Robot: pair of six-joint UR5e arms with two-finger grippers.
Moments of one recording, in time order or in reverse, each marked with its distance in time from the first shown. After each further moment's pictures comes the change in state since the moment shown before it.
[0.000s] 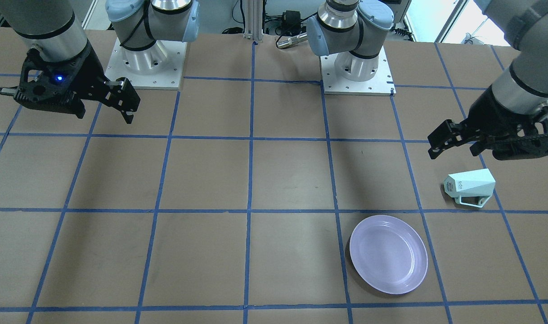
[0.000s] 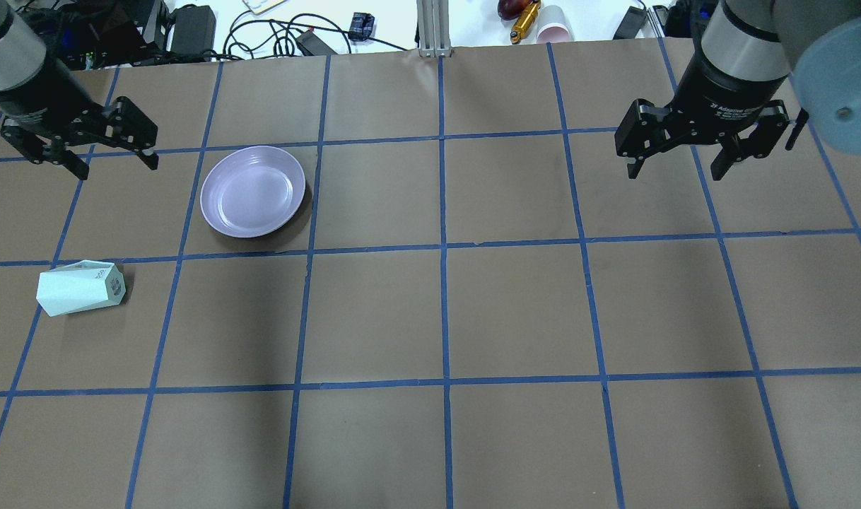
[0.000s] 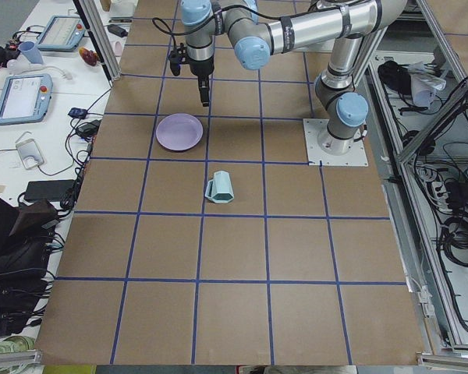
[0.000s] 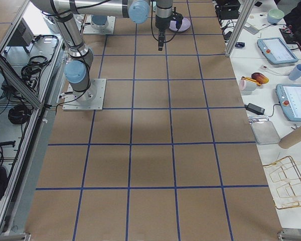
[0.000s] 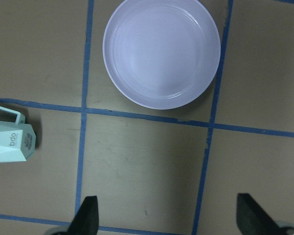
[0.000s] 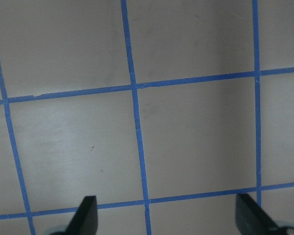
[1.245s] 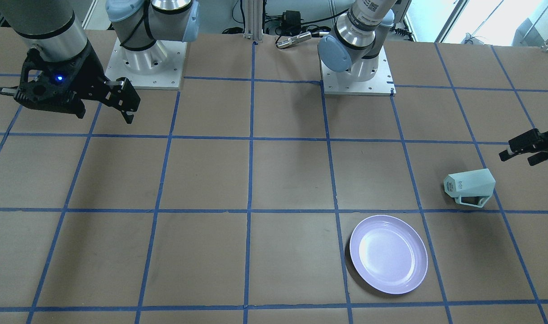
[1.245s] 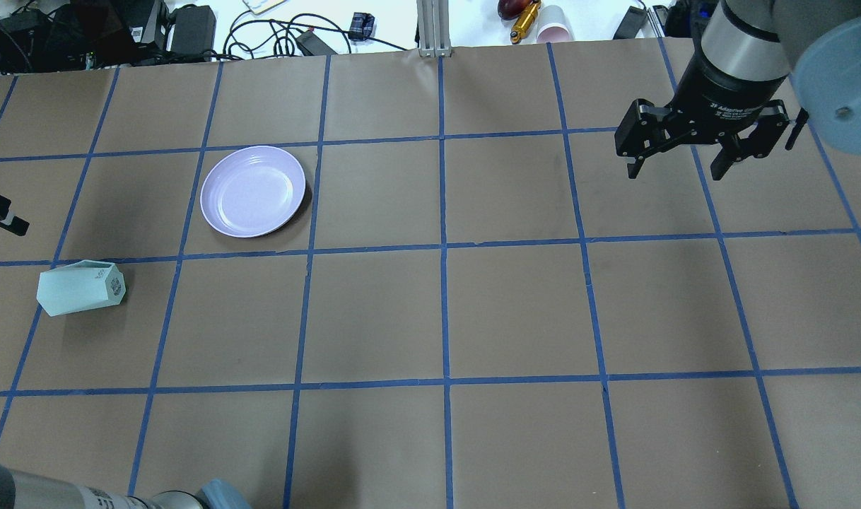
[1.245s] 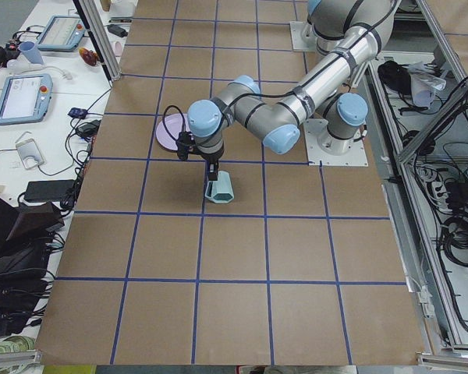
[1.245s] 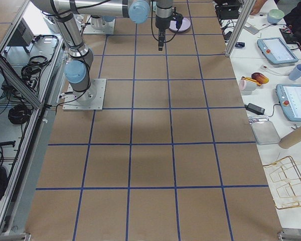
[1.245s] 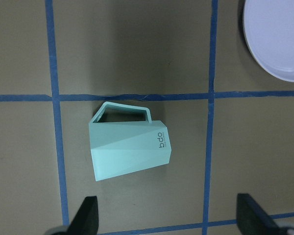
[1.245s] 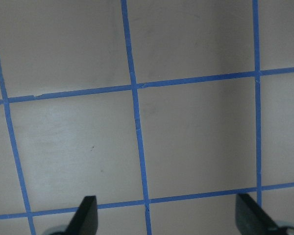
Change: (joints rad) left arm 0.435 -0.179 -0.003 0.001 -0.134 0.521; right arm 0.000 0.000 0.000 0.000 0.001 0.000
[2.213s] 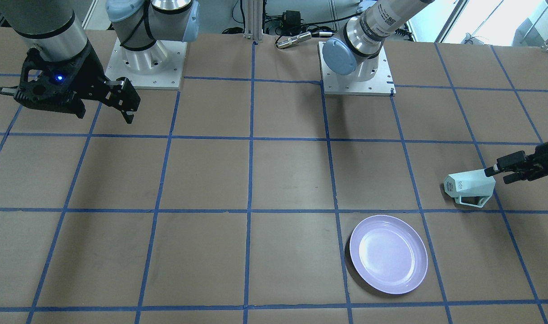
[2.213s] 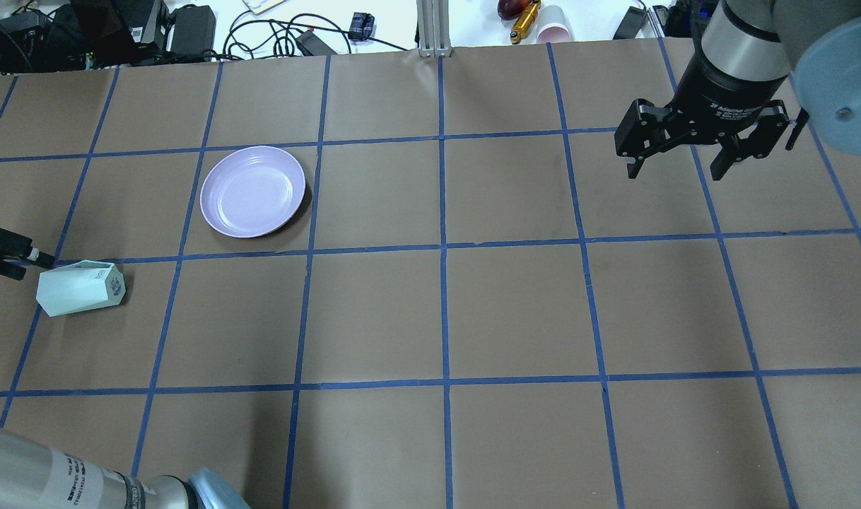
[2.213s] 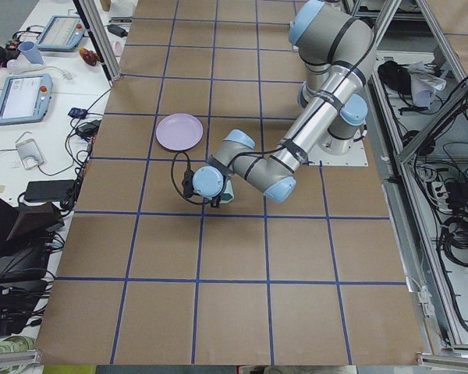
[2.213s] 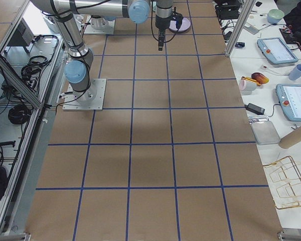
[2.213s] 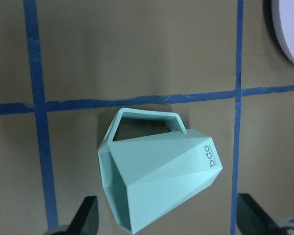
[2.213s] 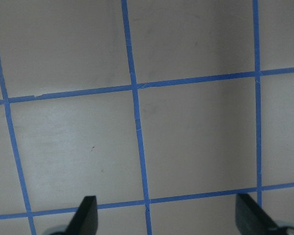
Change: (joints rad) left arm 0.076 -0.191 -0.005 0.000 -0.103 0.132; right arm 0.000 0.000 0.000 0.000 0.001 0.000
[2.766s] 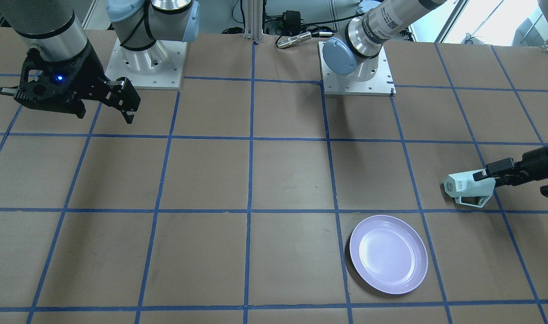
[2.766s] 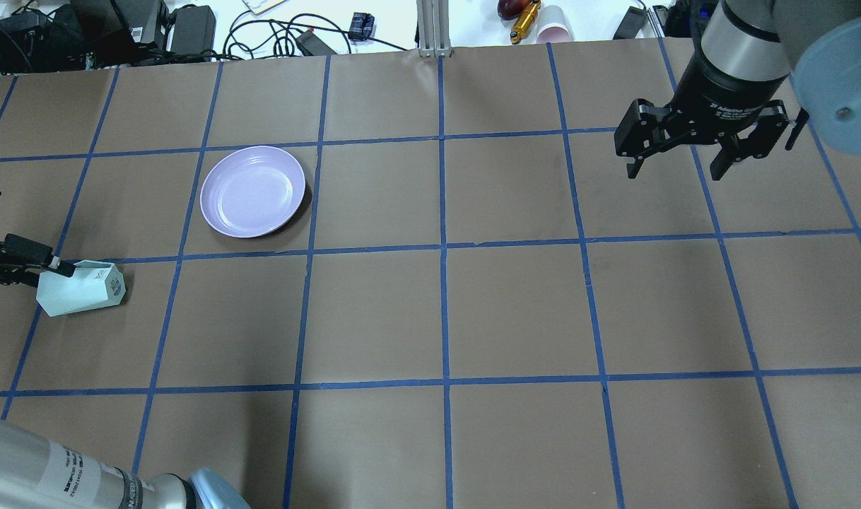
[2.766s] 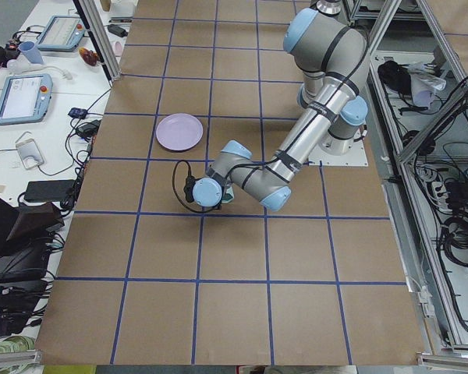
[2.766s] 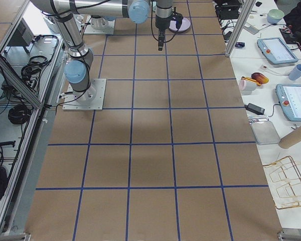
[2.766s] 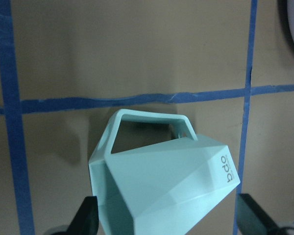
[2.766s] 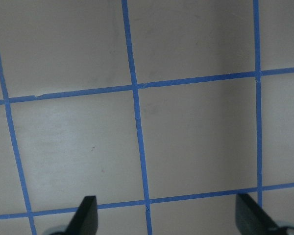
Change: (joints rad) left arm 0.000 -0.048 -0.015 -0.012 -0.032 -0.001; right arm 0.000 0.000 0.000 0.000 0.001 0.000
